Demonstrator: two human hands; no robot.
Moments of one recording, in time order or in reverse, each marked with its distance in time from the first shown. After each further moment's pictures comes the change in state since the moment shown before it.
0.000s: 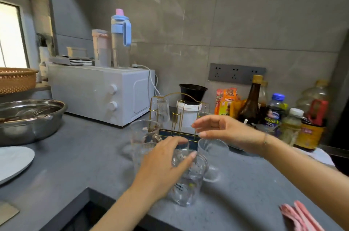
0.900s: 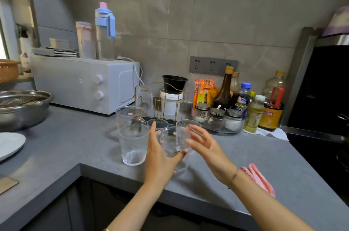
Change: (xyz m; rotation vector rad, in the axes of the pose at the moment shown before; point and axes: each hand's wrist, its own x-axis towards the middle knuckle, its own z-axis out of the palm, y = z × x) left_hand -0.037 0.021 0.073 -0.422 0.256 -0.291; right_hand -0.082 0.060 0.072 0.374 0.395 -0.041
